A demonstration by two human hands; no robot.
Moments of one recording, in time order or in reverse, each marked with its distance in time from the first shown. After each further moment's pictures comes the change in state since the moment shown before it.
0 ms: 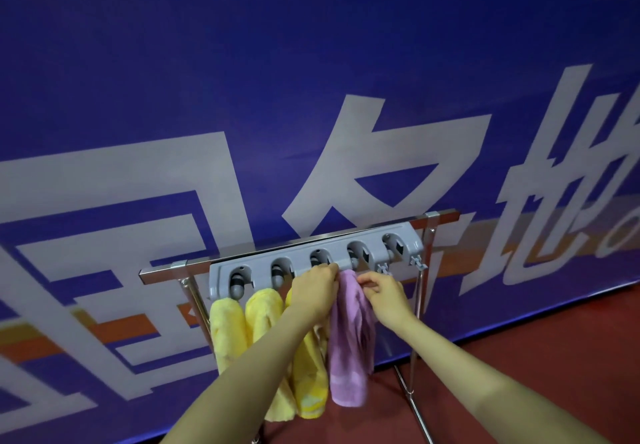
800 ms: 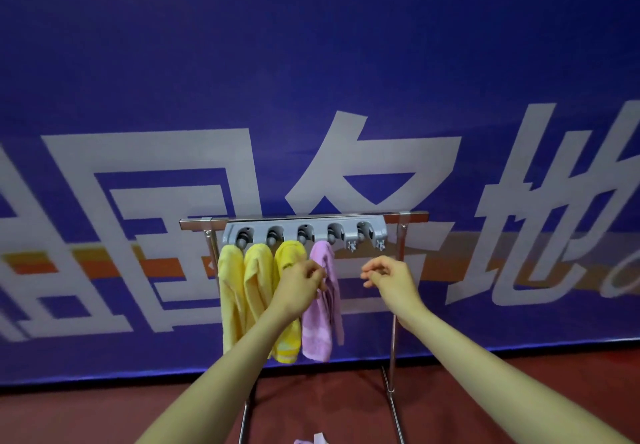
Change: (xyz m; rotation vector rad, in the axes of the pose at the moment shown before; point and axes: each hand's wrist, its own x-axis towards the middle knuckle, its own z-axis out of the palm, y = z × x) left_hand -0.146 0.112 -0.040 -0.739 0.194 -0.268; right_hand -0.127 -0.018 -0.131 0.294 -0.088 -0.107
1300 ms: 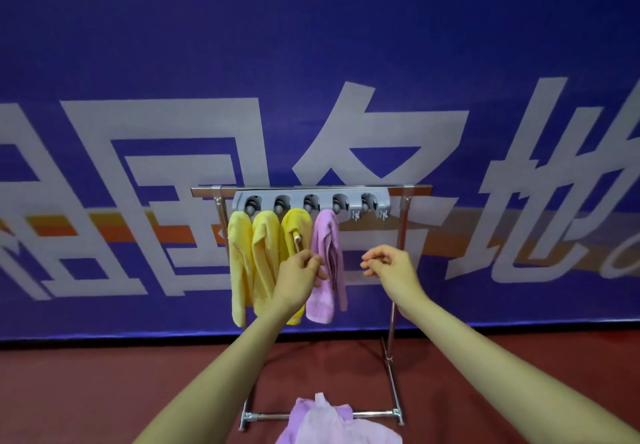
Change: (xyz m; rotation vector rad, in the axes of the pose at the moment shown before) left_hand -0.057 -0.019 0.014 -0.169 0.132 -0.109; right_hand -0.044 0.021 0.004 0.015 -0.012 0.022
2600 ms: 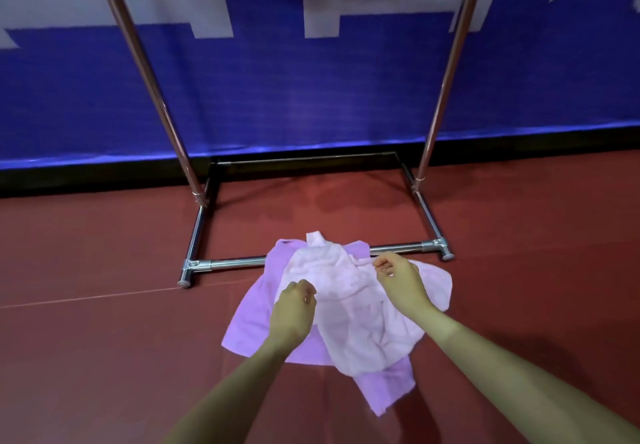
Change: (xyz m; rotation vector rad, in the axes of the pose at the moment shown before) left_hand -0.109 -0.787 0.277 0.492 -0.238 -0.196; right_hand -0.078 0.797 0.177 -0.405 0.003 0.145
